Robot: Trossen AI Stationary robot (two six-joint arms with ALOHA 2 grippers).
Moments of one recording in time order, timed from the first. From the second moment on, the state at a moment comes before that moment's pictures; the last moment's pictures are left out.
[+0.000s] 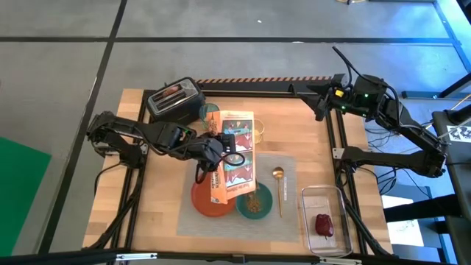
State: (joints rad) left arm -0.22 1.60 1.67 -0.98 -0.66 1.61; right arm -0.48 0.83 1.16 -0.58 -0.01 0.26
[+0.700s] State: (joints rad) left arm -0.21 1.60 1.67 -0.98 -0.65 1.57; right arm -0.48 0.83 1.16 -0.58 -0.01 0.26
